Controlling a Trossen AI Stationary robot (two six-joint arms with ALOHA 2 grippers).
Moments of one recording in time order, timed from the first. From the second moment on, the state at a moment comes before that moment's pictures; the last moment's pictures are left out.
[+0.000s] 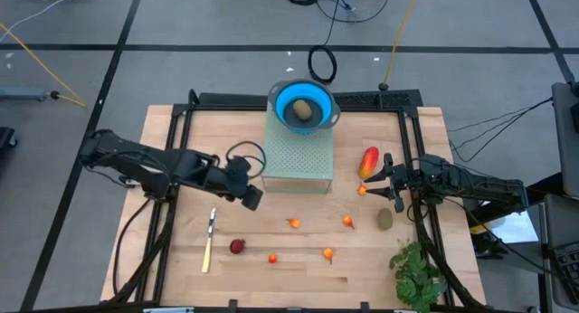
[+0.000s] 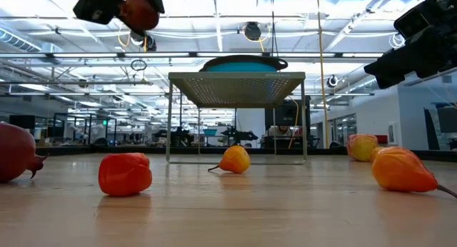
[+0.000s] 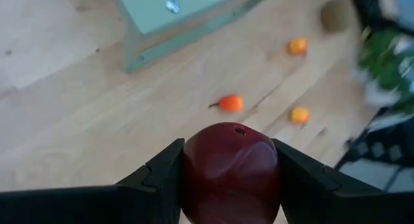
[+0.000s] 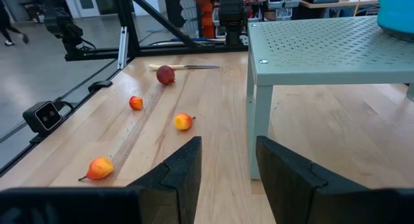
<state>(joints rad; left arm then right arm) -0.22 1.34 1.24 -0.85 -0.14 -1.27 -0.14 0.04 0.12 -0.26 -0.26 0.04</state>
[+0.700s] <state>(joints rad) -0.14 1.33 1.24 -0.68 -0.11 -1.36 -0.14 0.04 0.12 -0.26 -0.26 0.04</state>
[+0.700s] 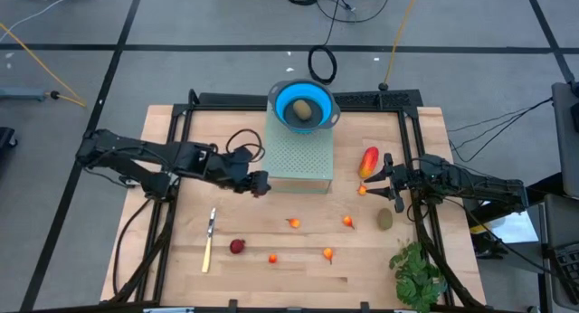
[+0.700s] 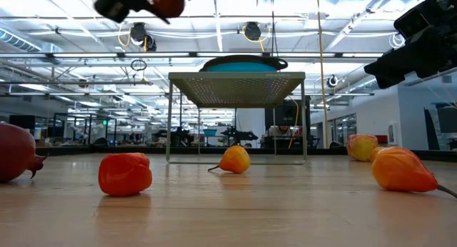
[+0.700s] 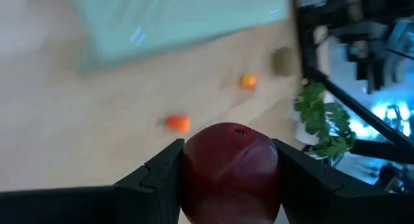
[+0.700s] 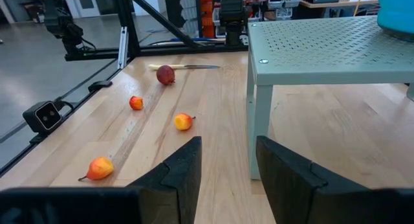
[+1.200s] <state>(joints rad) -0.14 1.33 1.24 -0.15 -0.42 -0.45 -0.14 0.04 0.12 -0.26 -0.26 0.04</state>
